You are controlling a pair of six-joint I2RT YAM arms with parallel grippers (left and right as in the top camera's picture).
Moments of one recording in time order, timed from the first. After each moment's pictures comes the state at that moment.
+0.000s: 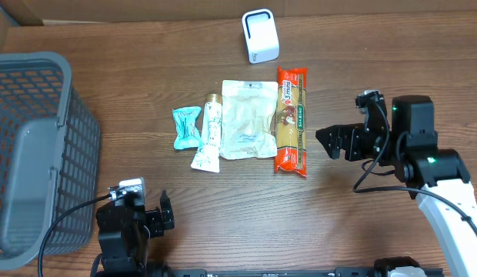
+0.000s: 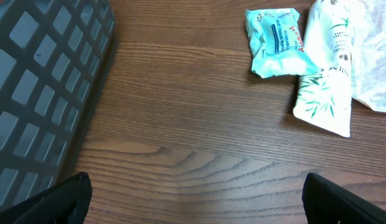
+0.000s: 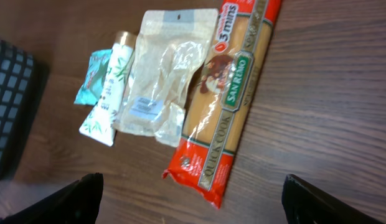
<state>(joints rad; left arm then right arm) 0.07 0.27 0.47 -0.90 -0.12 -0.02 0.10 1.18 0.94 -0.65 -0.50 0.13</state>
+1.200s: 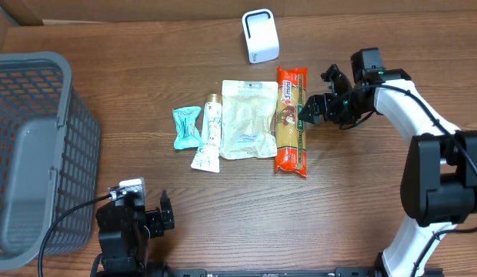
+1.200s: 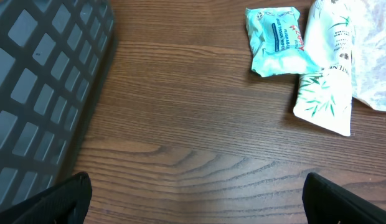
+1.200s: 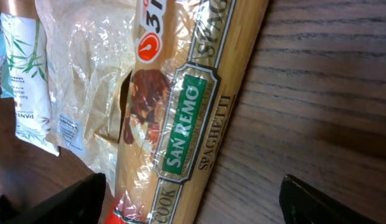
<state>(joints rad) 0.07 0.27 0.47 -0.90 -0.12 -0.02 0.09 2.00 1.41 -0.79 -0.59 -0.05</state>
